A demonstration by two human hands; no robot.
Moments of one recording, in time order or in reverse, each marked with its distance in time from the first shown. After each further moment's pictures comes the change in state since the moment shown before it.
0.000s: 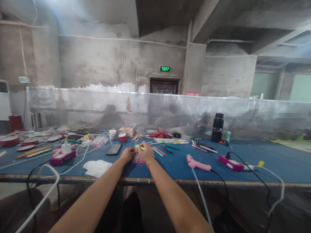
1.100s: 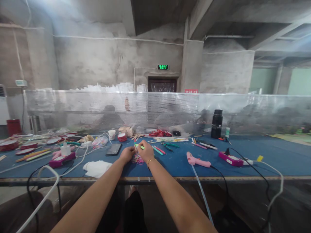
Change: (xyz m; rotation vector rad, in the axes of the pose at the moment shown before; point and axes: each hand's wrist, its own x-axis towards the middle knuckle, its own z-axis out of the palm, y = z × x) left_hand 0.003 -0.001 0.001 -0.009 -0.014 -0.008; right_hand 0.001 0.001 -0.002 -0.012 0.006 0.009
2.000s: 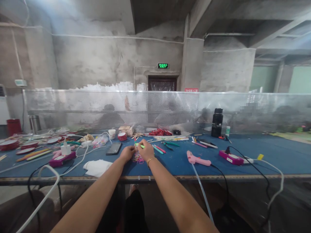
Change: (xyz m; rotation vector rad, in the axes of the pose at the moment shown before) left_hand -0.002 0.002 -0.001 -0.006 0.020 0.018; right_hand 0.000 -0.001 -0.001 -0.010 -0.004 0.003
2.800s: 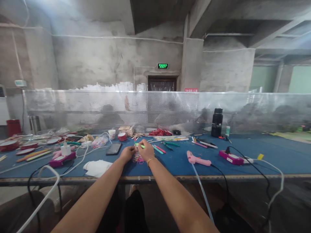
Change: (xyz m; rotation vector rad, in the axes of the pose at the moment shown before) left_hand 0.001 -0.002 0.001 0.011 -0.004 -0.011; right_hand 0.000 -0.001 -0.001 0.020 0.001 0.004
